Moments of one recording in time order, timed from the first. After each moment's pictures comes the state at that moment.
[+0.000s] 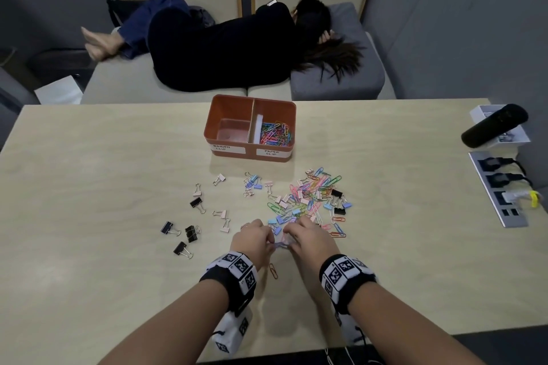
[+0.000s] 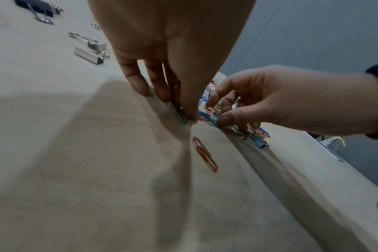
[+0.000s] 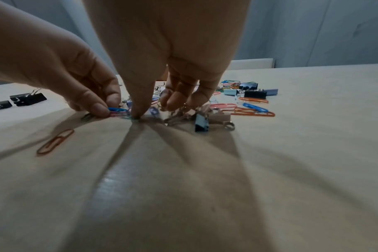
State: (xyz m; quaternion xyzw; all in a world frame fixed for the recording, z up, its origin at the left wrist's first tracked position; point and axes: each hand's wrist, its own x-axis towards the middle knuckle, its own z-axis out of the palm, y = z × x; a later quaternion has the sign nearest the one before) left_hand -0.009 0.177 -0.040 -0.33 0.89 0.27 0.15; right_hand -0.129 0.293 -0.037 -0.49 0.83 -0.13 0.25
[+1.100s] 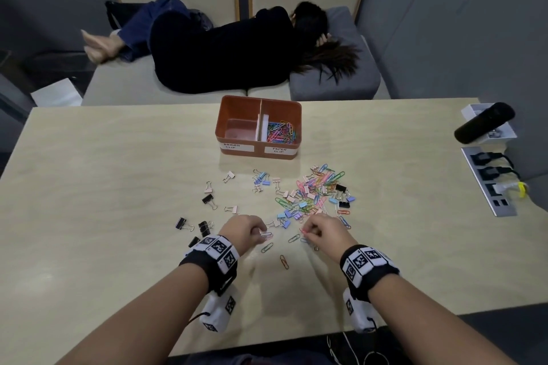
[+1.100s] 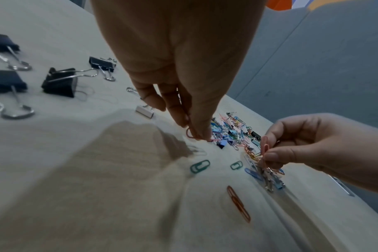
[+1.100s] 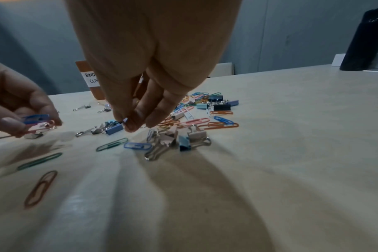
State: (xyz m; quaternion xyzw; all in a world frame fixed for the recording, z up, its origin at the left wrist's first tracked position) left_hand 0.028 0.129 -0.019 -0.29 0.86 0.40 0.15; right_hand -0.132 0.302 -0.012 -0.38 0.83 -0.21 0.34
